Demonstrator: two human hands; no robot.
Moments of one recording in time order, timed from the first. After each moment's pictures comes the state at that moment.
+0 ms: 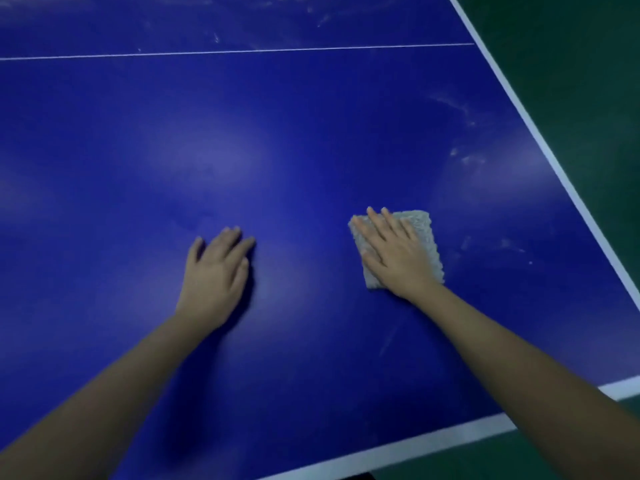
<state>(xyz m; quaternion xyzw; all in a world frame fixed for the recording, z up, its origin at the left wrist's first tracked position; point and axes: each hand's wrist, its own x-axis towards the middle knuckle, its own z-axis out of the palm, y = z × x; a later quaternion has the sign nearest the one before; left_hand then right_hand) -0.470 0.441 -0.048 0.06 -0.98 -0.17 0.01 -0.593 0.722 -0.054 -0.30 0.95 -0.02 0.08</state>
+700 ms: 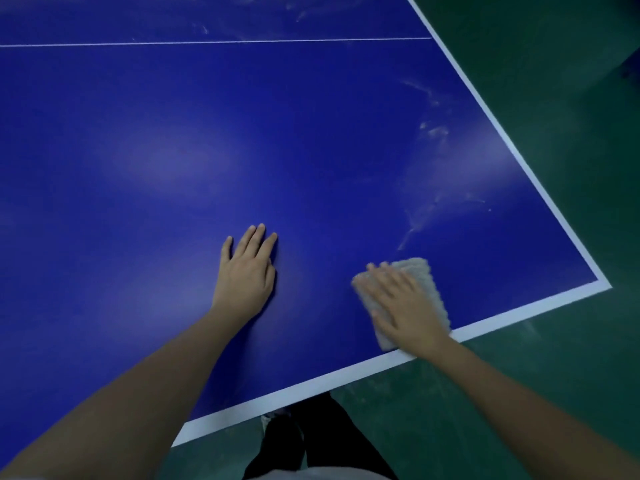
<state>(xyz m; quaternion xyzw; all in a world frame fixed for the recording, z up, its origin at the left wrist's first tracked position) -0.409 0.472 -0.065 0.00 -0.99 -0.14 0.00 -0.416 0.765 -0.045 -0.31 0.94 0.01 0.14</state>
